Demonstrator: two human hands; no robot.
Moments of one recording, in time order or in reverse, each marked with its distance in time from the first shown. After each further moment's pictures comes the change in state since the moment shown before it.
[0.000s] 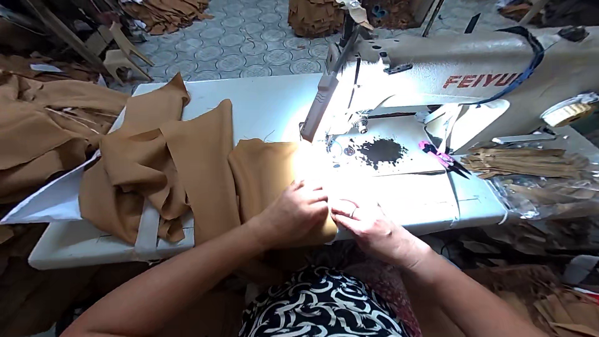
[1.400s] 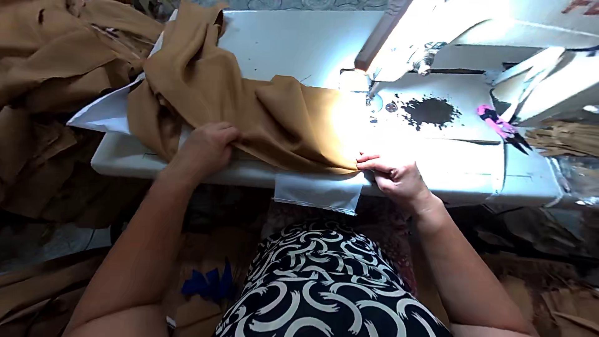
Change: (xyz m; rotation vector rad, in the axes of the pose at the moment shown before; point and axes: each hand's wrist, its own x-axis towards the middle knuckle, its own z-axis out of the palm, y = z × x) left_hand -0.136 -0.019 -0.113 0.177 -0.136 -0.688; right_hand 0.005 0.009 0.015 0.414 0.116 0.150
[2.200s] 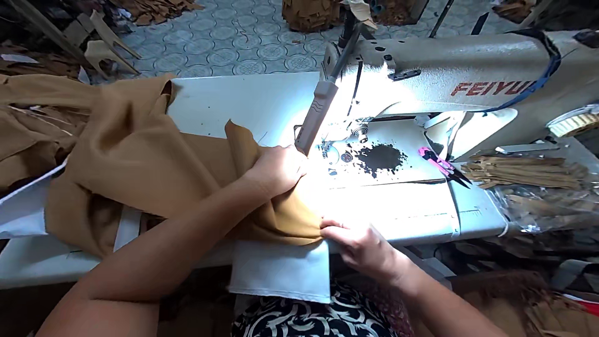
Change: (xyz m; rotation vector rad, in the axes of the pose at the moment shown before) left_hand 0.189 0.110 0.038 0.082 -0.254 0.142; right_hand 0.004 -0.011 0.012 -0.104 -0.051 -0.107
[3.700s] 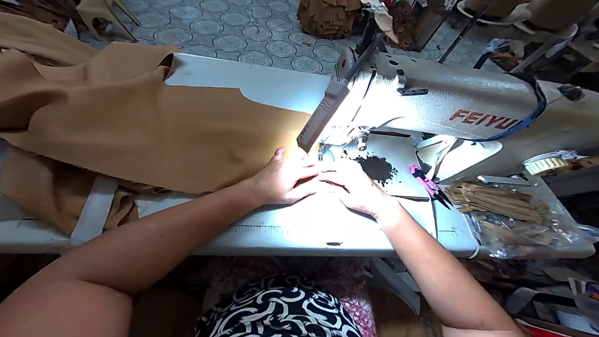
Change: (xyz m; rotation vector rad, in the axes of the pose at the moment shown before) left_hand 0.000 -0.006 0.068 -0.289 0.391 0.398; right_hand 0.054 0.106 -0.044 -0.148 -0.229 -0.031
